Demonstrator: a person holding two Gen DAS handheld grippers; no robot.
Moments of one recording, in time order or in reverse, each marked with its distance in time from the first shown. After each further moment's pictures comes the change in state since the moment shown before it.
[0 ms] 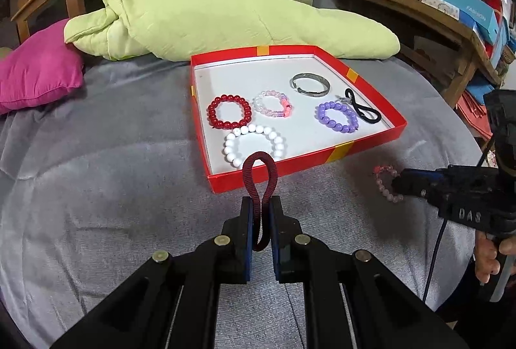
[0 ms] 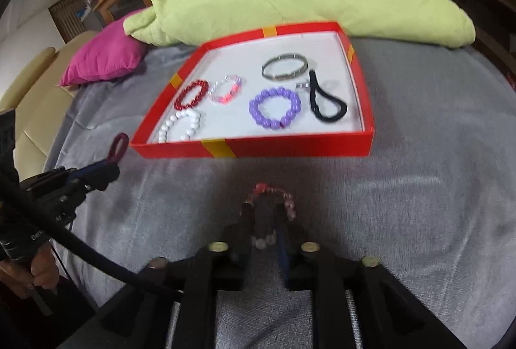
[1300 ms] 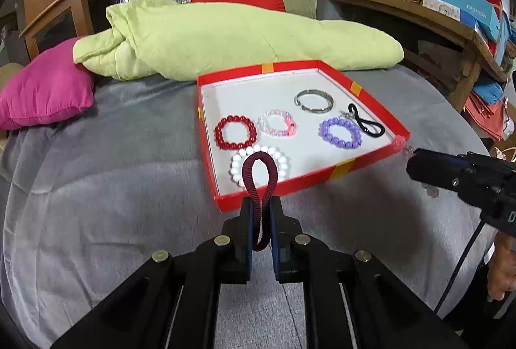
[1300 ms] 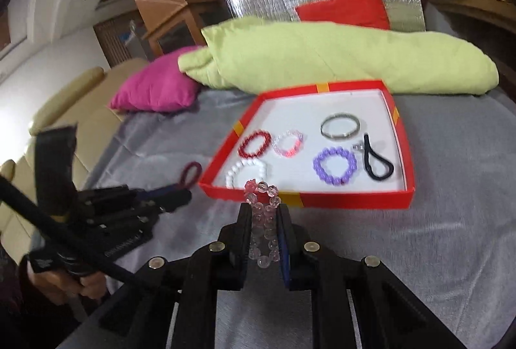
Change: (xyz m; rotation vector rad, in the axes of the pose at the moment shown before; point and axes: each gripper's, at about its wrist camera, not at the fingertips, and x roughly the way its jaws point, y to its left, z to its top) left arm -0.011 -0.011 0.011 0.029 -0.070 0.067; right arm -0.046 0.034 0.010 -0.044 -0.245 0.175
